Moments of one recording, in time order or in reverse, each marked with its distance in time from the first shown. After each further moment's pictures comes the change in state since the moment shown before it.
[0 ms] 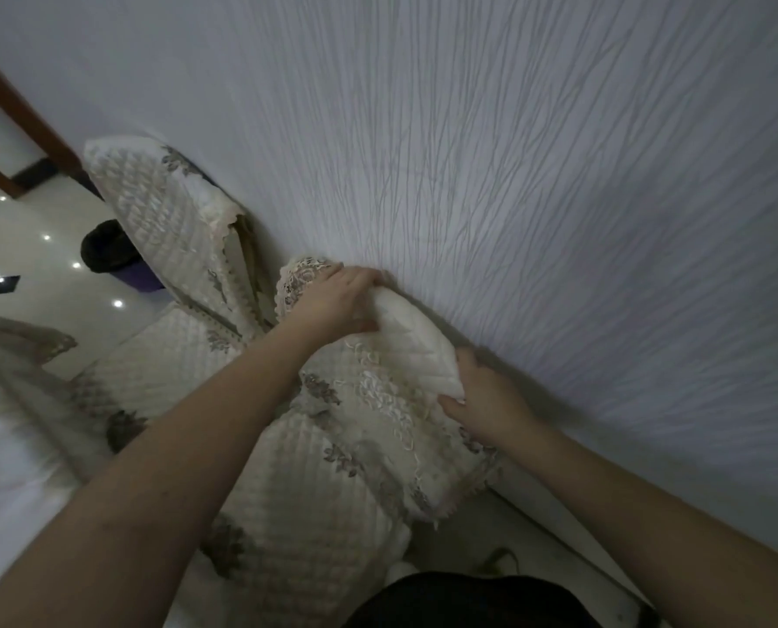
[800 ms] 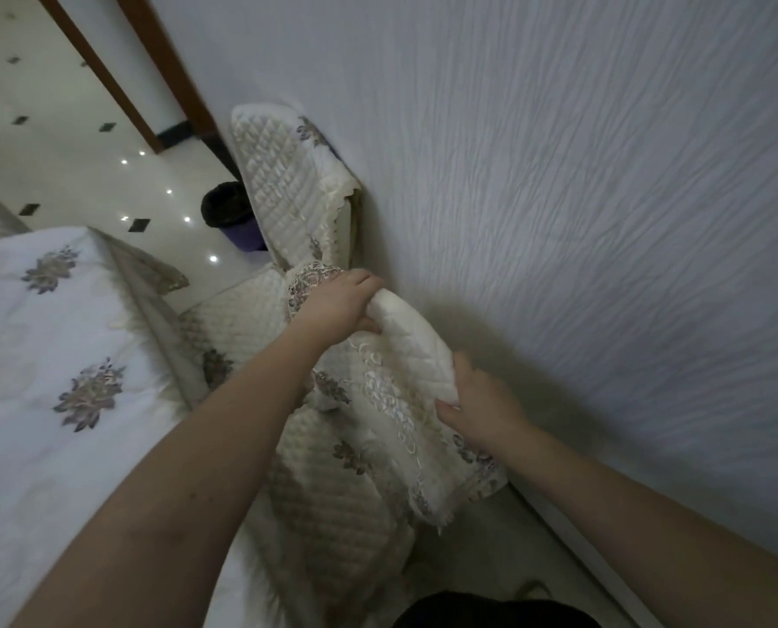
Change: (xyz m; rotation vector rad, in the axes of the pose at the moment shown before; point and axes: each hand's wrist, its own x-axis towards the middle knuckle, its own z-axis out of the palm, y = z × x) left_hand -0.110 -0.069 -0.017 0.034 -0.015 -0.274; right_hand 0.018 -0.087 0.055 -0.115 -0.089 -0.233
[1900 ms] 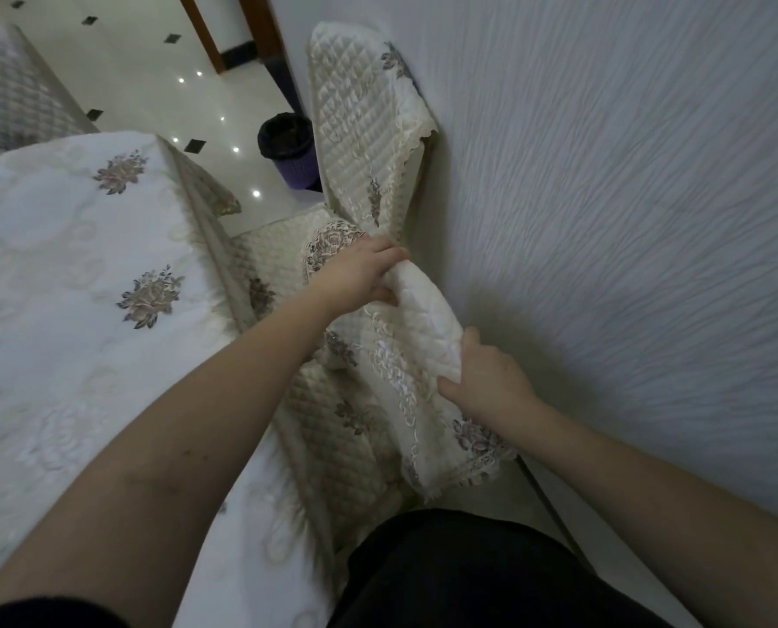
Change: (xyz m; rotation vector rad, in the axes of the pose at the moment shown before) left_hand -0.072 -0.024 0.000 -0.142 0.040 -0.051; right_hand -0.002 -0.046 0.032 -0.147 -0.119 -0.038
